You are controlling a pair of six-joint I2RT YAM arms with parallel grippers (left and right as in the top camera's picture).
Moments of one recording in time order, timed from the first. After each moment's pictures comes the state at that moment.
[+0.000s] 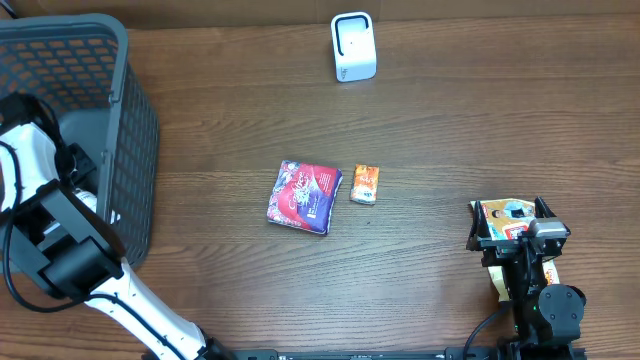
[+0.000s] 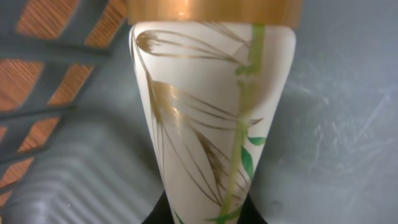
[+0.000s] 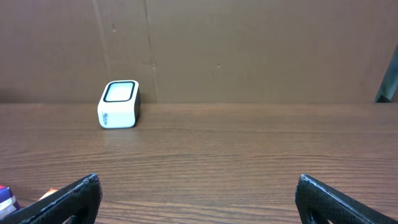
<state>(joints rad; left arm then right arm) 0.64 2.21 1.81 -1.01 -0.26 -0.13 0.05 0.01 0.02 -0.03 -0.02 0.03</state>
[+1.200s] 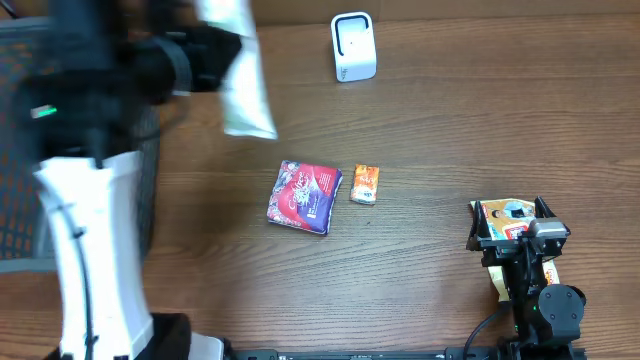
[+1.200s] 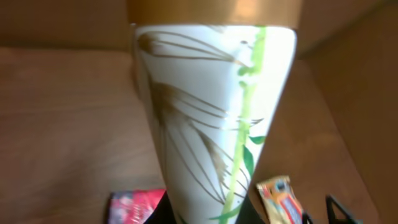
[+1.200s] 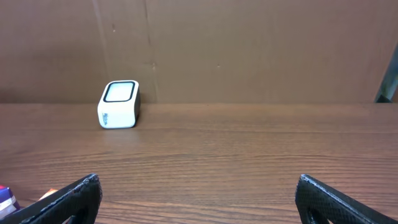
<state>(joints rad) -0.13 1.65 2.20 -1.26 0.44 -0.24 0.05 0.01 0.02 -0.03 -0.02 0.03</state>
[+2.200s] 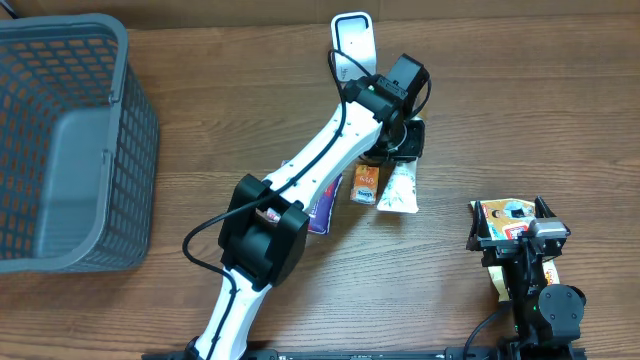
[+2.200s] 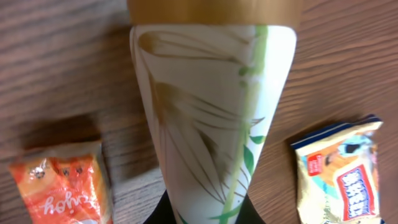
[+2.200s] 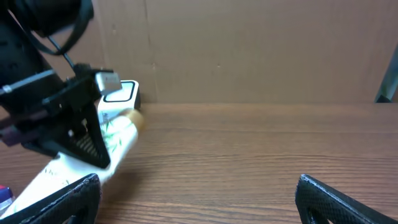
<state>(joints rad) -0.65 2.28 2.04 -1.03 0.27 -0.55 0.05 0.01 0.02 -0.03 -0.02 0.03</state>
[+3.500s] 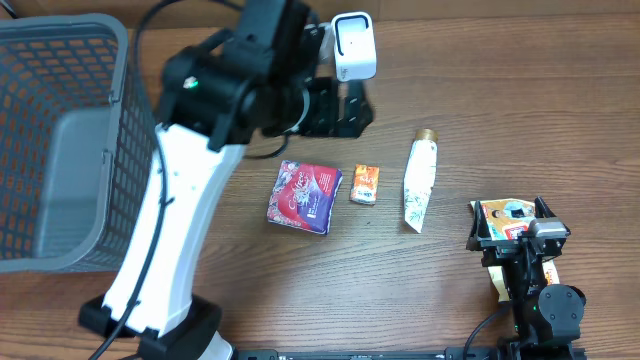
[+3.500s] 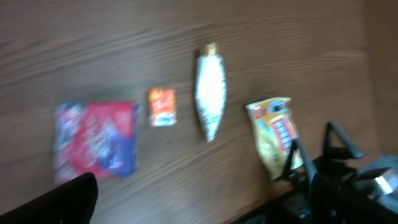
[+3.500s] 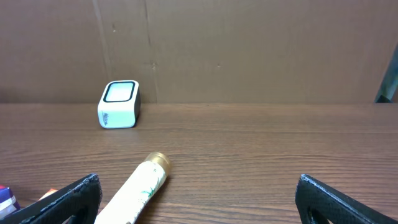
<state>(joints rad) -0.44 1.76 2.28 -1.55 0.28 -0.40 0.05 0.01 0.02 -0.03 -0.02 0.03</state>
